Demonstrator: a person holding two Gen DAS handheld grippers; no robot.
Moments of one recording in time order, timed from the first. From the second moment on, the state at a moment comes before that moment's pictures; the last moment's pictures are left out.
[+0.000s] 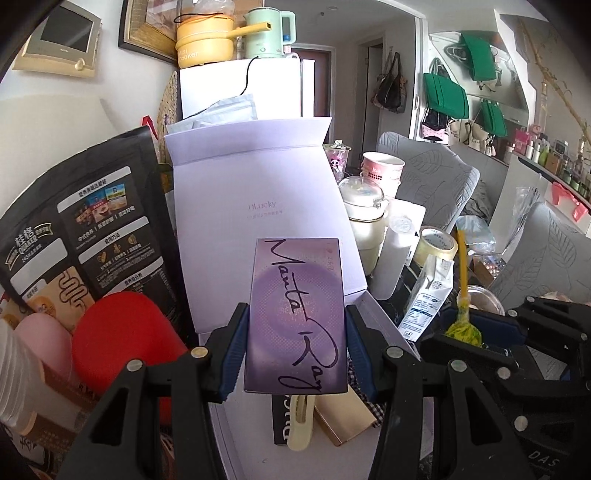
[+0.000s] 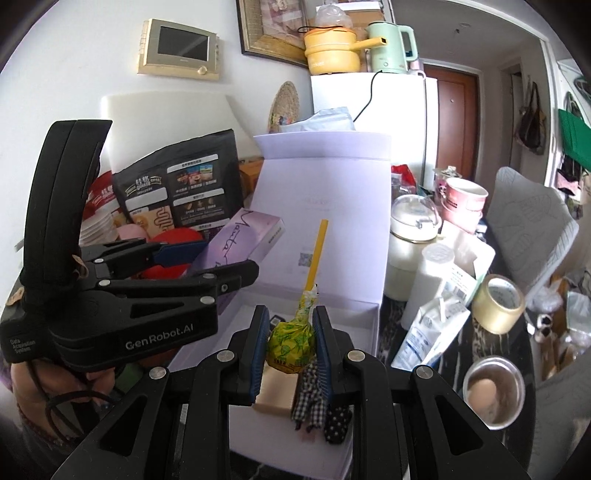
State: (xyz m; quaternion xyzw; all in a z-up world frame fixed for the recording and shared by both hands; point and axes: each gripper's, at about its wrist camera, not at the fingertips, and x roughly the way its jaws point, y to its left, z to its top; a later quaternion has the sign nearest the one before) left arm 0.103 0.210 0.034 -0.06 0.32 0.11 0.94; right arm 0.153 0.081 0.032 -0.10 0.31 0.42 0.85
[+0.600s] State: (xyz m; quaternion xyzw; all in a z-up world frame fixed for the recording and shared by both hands) left arm 0.143 0.219 -0.019 -0.07 0.38 0.11 0.92; right arm 0.199 0.100 -0.011 -0.09 0.37 0.40 0.83
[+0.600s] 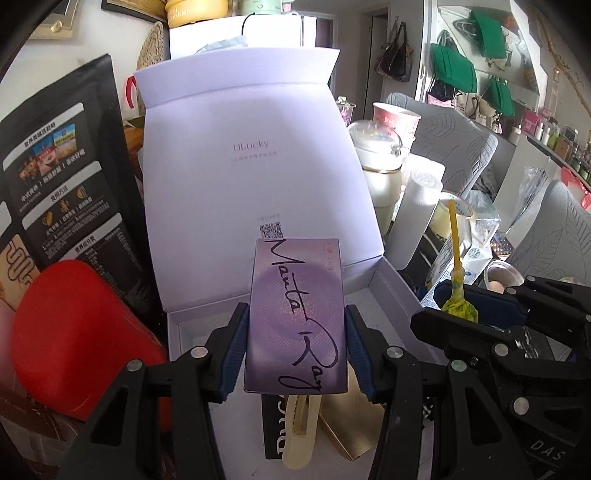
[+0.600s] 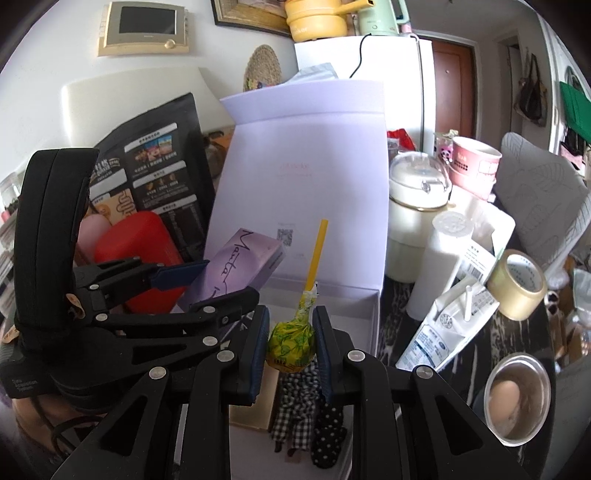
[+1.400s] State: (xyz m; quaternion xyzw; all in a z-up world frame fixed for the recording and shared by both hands) left arm 0.164 0.230 -0.057 -0.05 0.42 0.15 0.89; right arm 0.215 0.115 -0.049 -0.12 0.41 0.35 0.83
